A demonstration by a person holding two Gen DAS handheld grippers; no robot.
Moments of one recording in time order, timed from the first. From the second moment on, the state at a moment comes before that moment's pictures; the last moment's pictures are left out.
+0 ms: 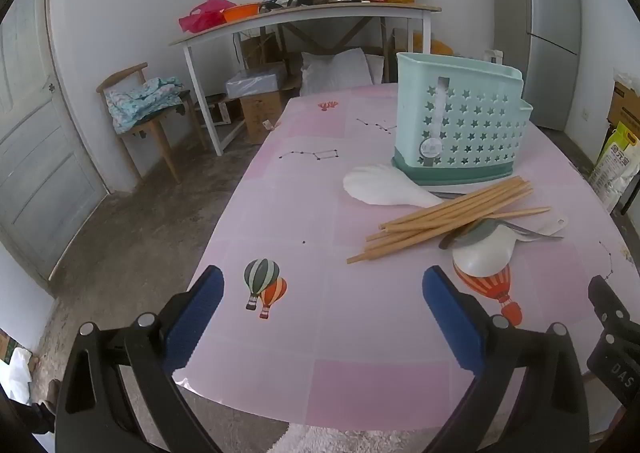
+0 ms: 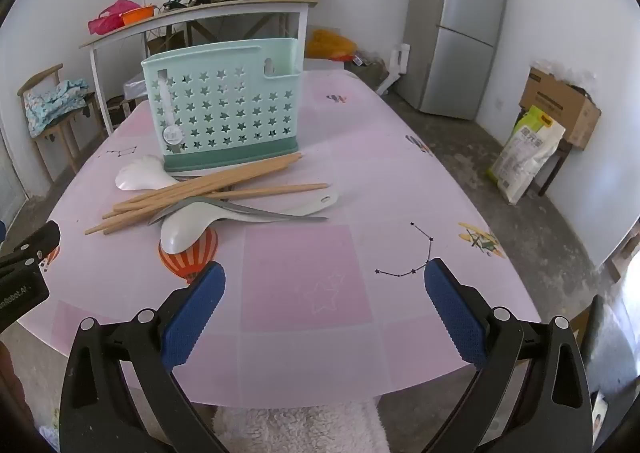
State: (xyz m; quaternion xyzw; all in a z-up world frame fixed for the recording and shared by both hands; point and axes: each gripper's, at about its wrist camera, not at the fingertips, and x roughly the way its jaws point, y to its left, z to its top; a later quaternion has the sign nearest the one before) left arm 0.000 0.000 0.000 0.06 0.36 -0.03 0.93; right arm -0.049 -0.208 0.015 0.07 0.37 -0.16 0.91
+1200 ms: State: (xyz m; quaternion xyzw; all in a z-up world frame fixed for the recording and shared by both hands) left arm 0.001 -0.001 -0.003 0.06 0.36 -0.03 0.93; right arm -0.052 -0.211 0.018 0.07 0.36 -0.17 0.91
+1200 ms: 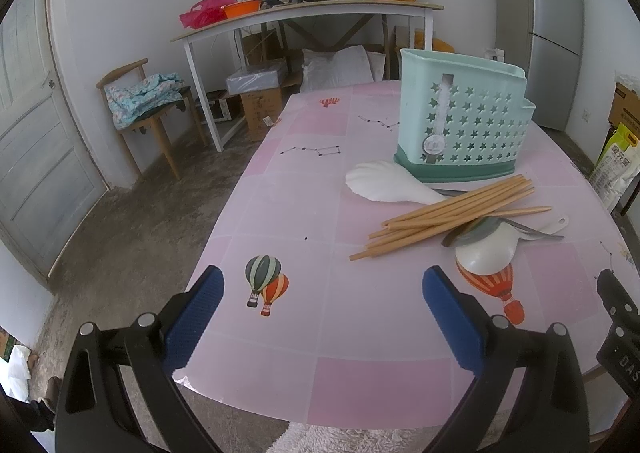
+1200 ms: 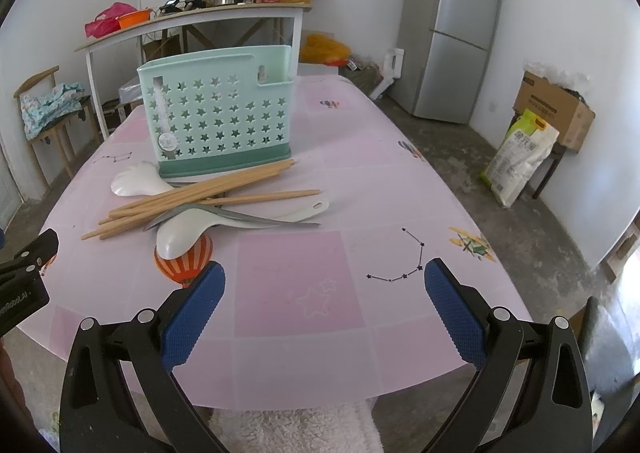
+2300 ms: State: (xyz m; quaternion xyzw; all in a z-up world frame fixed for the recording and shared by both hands) left arm 0.002 -0.001 -0.003 0.06 0.36 -0.02 0.93; right arm -0.051 -0.209 0.020 0.07 0.35 -0.17 0.92
